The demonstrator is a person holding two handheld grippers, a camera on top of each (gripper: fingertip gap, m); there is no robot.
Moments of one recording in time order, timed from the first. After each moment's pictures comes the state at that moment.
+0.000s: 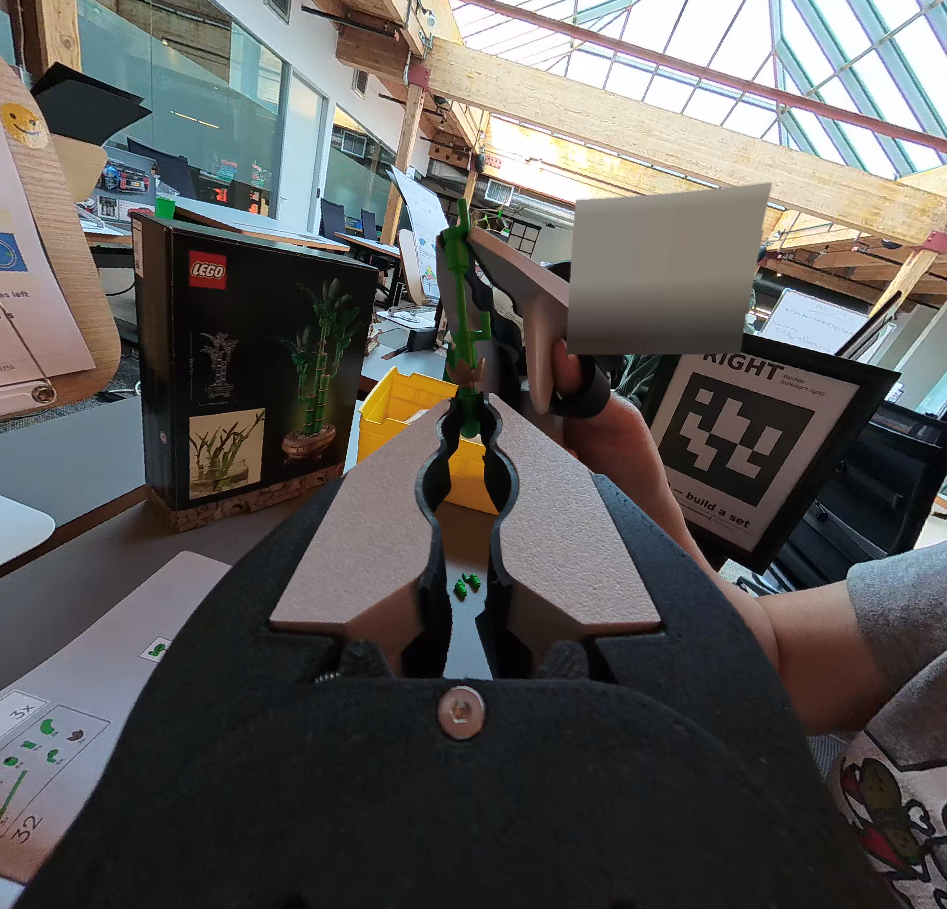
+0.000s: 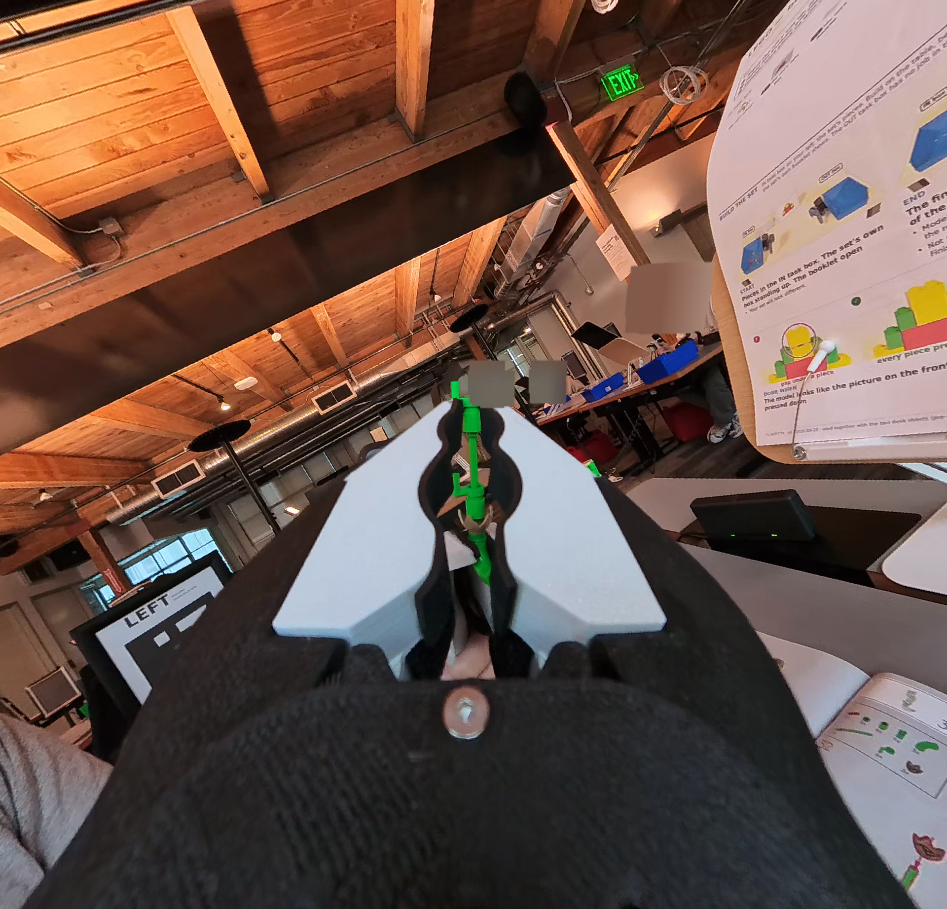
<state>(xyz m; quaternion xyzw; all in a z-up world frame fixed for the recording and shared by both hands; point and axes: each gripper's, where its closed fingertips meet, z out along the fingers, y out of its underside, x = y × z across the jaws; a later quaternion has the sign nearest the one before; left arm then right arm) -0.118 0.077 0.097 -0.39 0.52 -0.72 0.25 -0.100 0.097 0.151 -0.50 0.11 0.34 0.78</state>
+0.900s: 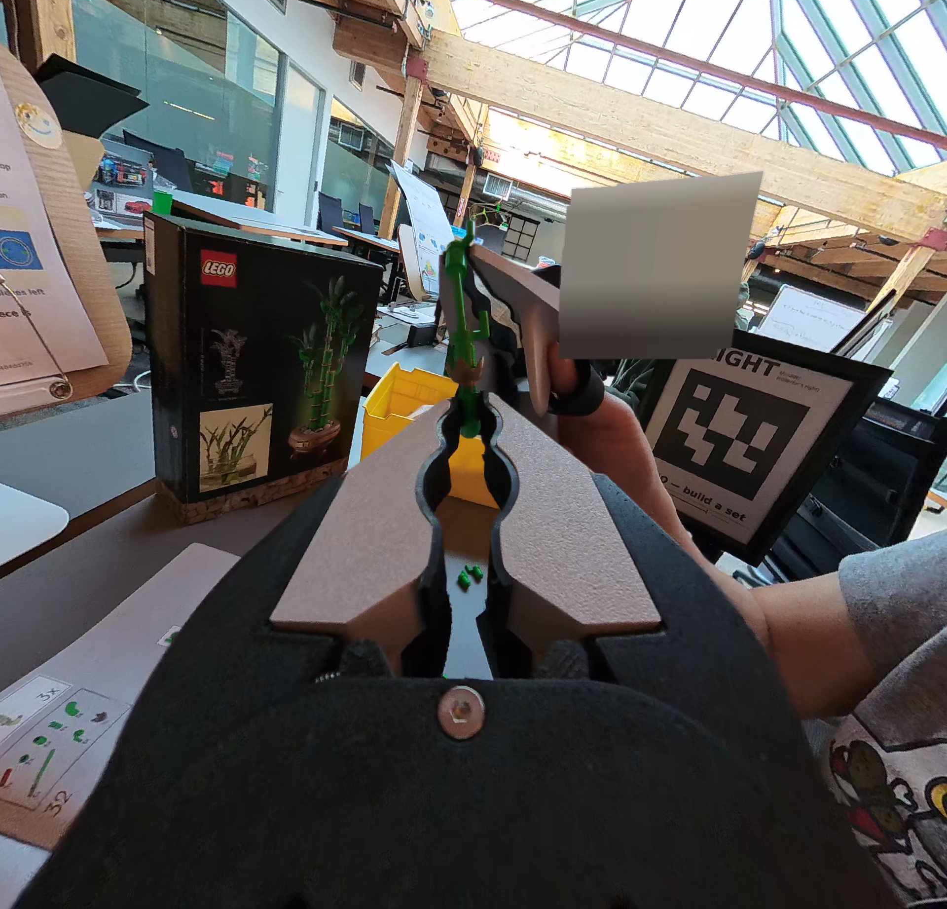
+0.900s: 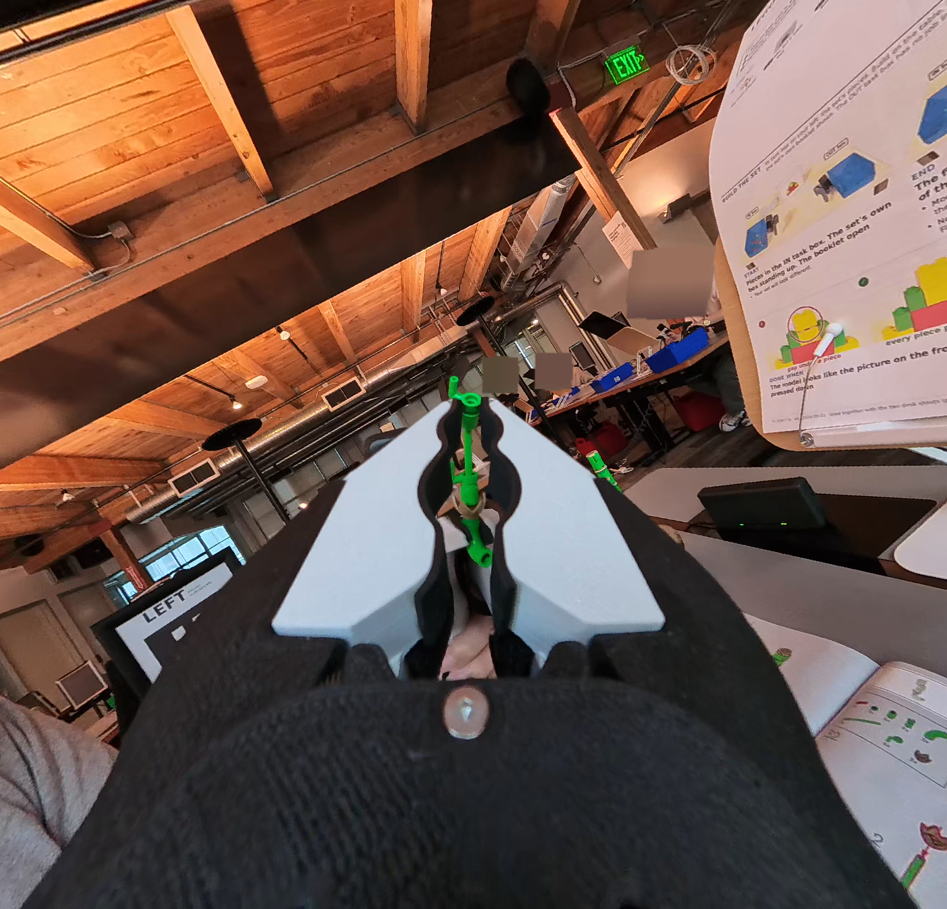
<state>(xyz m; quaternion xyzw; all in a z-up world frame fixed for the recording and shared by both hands) -0.122 0.086 0.097 -0.39 0.53 -0.71 0.25 -0.097 0.100 0.146 -0.51 0.11 0.36 0.77</state>
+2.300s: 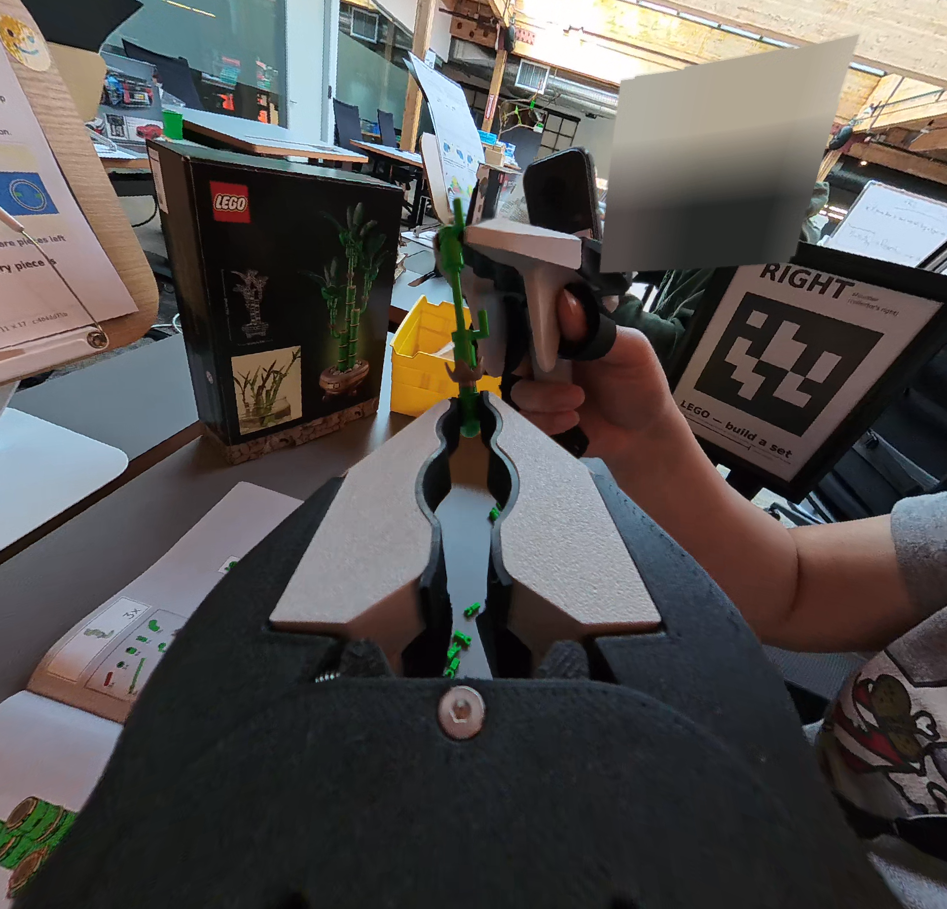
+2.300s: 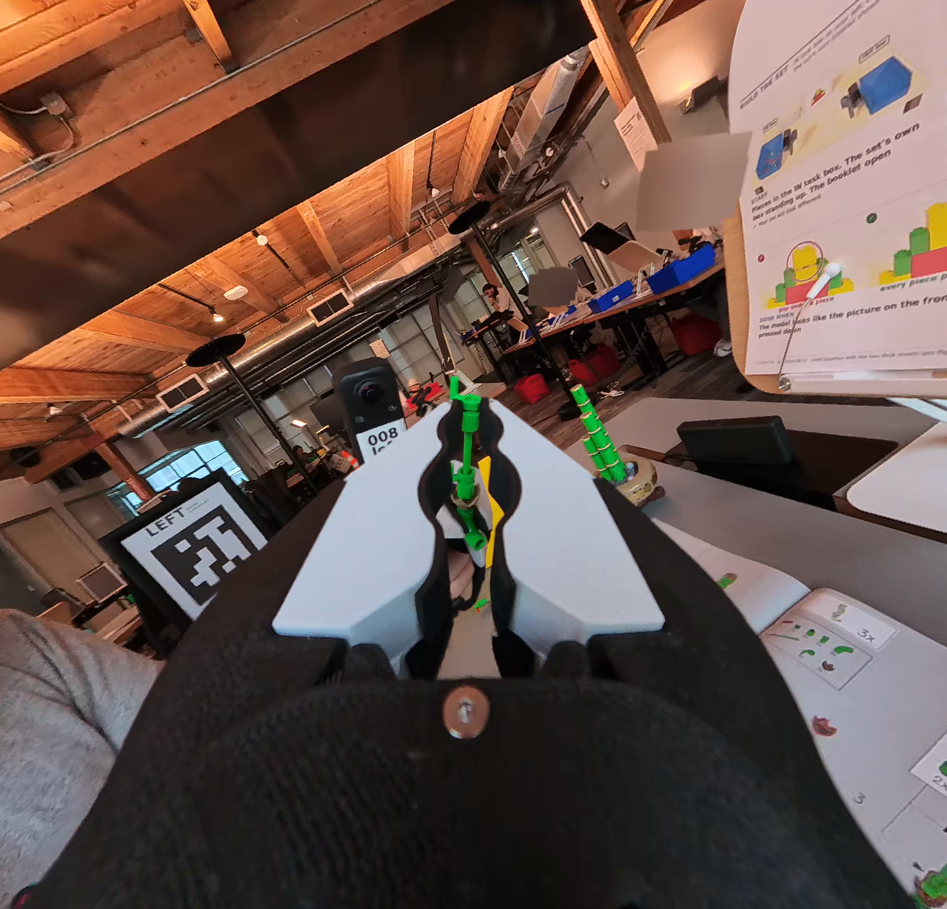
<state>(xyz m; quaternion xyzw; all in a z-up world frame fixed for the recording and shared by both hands) -0.121 0.089 0.074 -0.42 0.59 -0.65 0.25 -0.095 0.104 0.126 -0.59 0.07 0.36 0.72</state>
